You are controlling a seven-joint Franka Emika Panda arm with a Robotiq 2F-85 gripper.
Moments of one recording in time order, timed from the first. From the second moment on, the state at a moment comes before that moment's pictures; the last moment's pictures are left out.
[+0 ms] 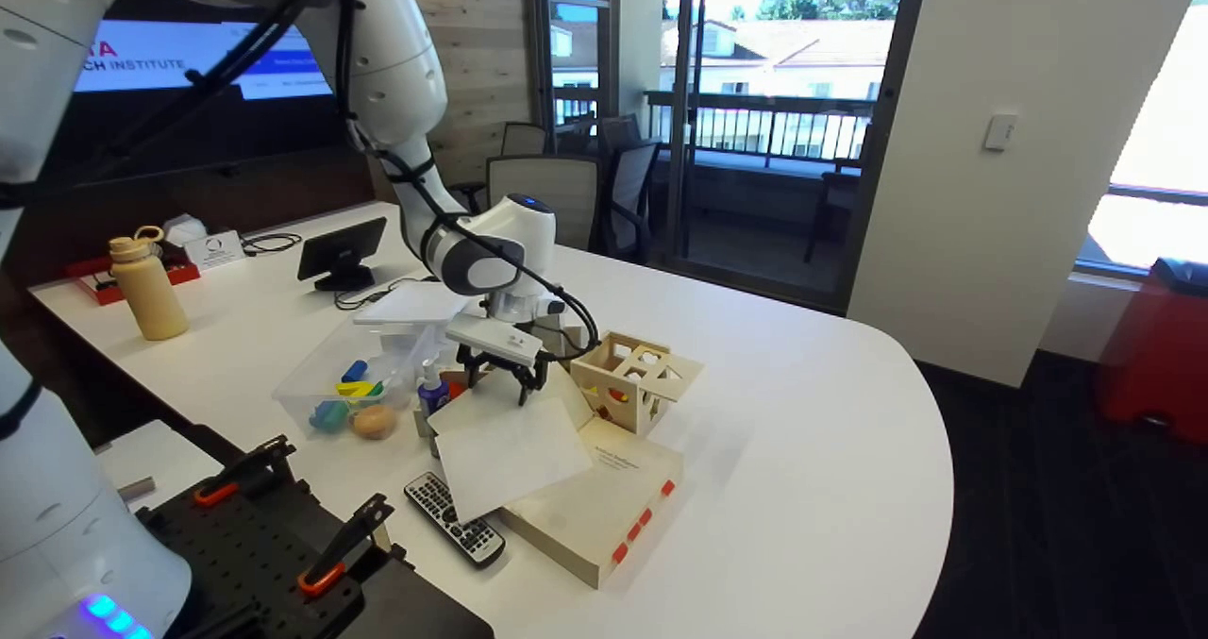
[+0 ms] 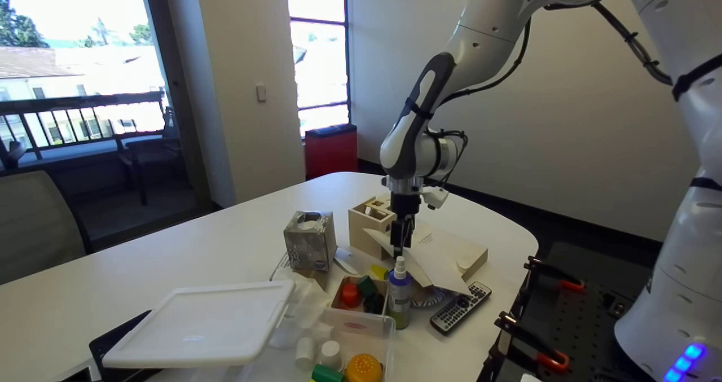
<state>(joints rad) -0.29 0.59 0.14 -2.22 0.22 2.67 -0.66</state>
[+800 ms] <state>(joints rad) -0.32 0.54 0.17 -2.22 0.32 2.44 -0.66</state>
